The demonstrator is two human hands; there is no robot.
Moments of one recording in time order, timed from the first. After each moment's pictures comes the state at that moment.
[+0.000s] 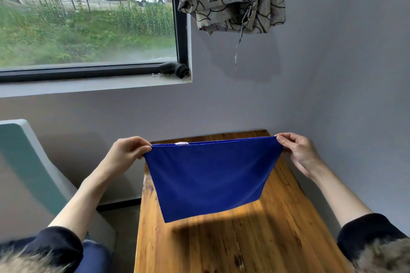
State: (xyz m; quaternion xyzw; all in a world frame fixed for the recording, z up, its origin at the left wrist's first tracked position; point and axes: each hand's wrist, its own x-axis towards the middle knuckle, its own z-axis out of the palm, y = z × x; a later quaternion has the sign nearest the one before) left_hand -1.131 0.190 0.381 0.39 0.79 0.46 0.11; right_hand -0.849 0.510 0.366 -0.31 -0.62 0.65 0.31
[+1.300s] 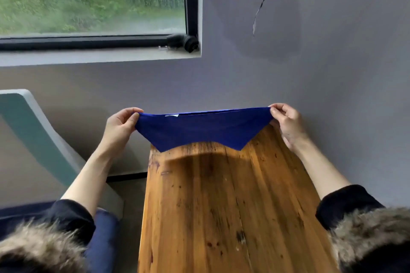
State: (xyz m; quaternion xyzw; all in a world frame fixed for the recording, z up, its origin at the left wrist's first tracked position) left_hand -1.145 0.186 0.357 0.21 0.73 0.64 0.12; right_hand -0.909 0.496 0.356 -0.32 -0.66 0.59 0.33
